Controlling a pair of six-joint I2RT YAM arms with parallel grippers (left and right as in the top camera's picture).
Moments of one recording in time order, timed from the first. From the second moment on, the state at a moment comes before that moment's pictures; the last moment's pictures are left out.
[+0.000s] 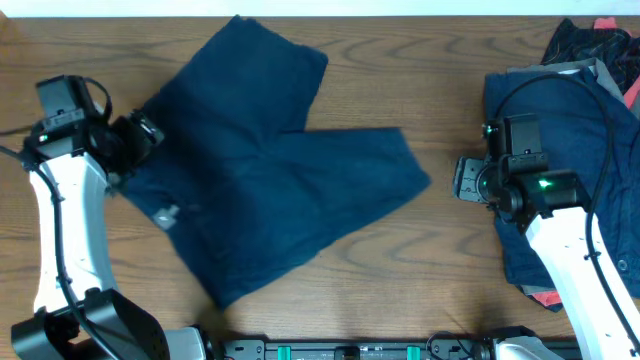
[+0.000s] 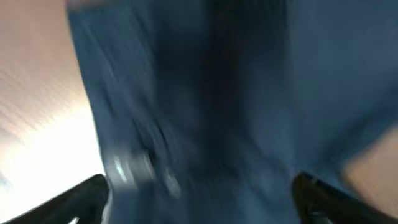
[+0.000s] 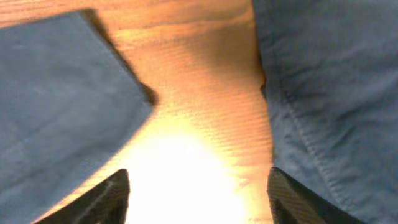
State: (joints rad) left arm 0.35 1.53 1.30 -1.01 0.18 -0.47; right arm 0.15 1.27 1.01 -0.87 0.09 0.33
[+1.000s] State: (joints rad) left arm -0.08 1.54 0.65 -0.99 0.33 -0.84; right arm 0.22 1.65 1.01 -0.76 -0.26 0.48
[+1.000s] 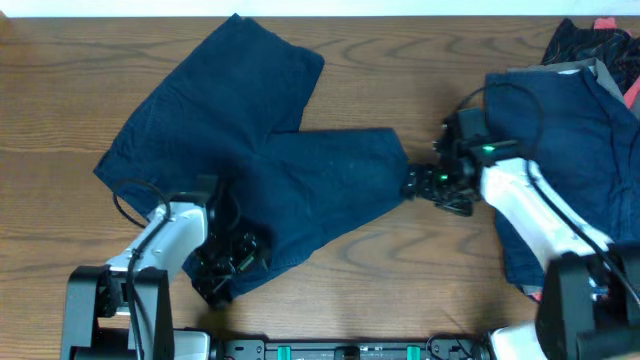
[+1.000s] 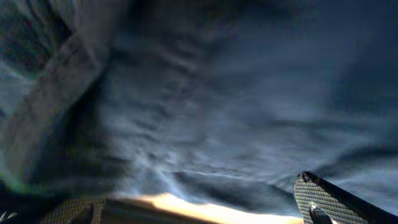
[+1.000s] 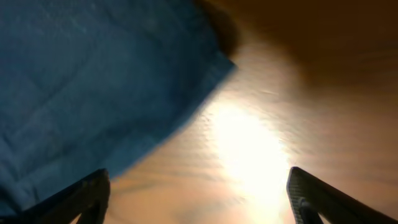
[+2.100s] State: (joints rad) left arm -0.08 1.50 0.69 -0.53 0.25 -0.80; right arm 0.10 1.64 1.02 -0.72 -0.05 0.72
